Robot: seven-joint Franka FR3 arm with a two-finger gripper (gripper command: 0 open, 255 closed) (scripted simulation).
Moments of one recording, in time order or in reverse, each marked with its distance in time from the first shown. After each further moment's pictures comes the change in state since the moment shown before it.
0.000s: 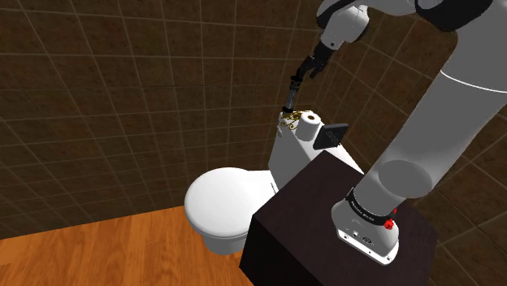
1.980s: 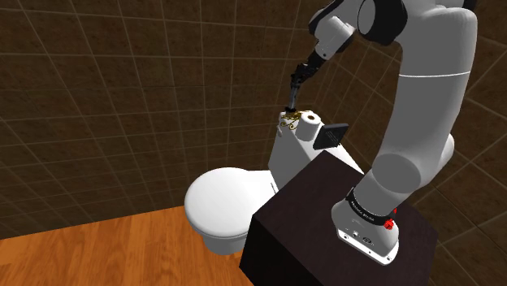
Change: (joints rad) arm -0.175 0.349 0.076 0.261 0.386 -0.046 -0.277
